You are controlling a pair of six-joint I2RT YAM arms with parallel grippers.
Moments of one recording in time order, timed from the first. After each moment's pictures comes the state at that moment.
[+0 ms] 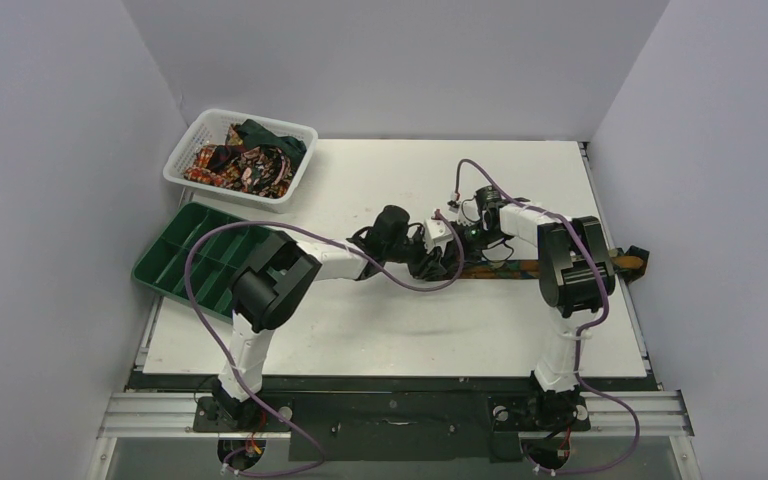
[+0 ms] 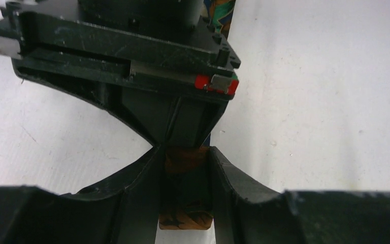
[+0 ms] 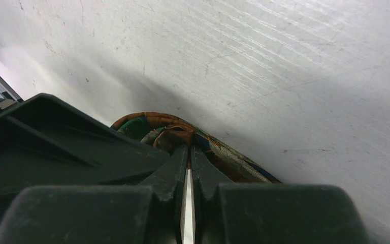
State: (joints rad) left arm -0.77 2.09 1.23 0.39 0.58 0.17; right arm 0.21 1.99 1.26 -0.60 -0.66 0.10
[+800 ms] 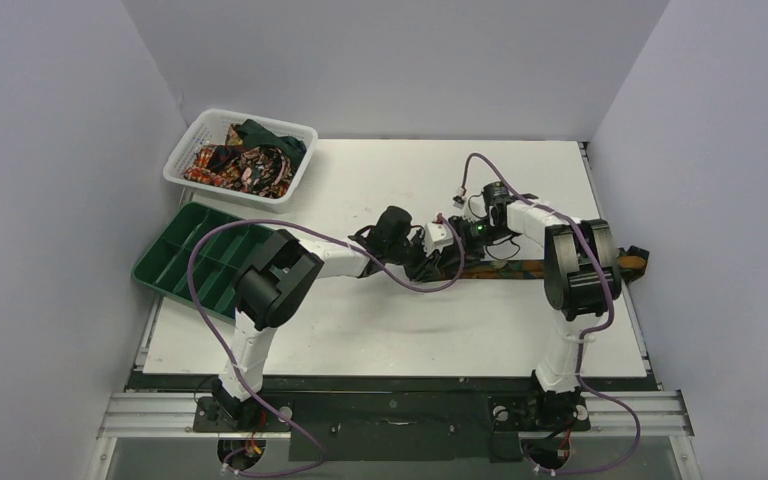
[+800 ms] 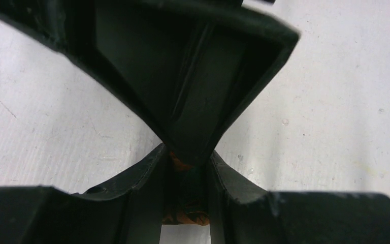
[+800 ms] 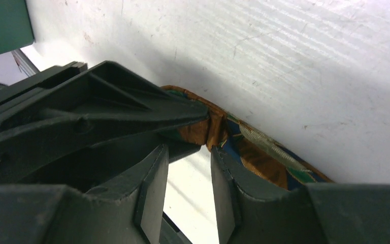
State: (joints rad) left arm -0.77 2.12 1.28 0.23 0.56 0.23; right arm 0.18 1.94 1.26 -0.66 -0.75 0.10
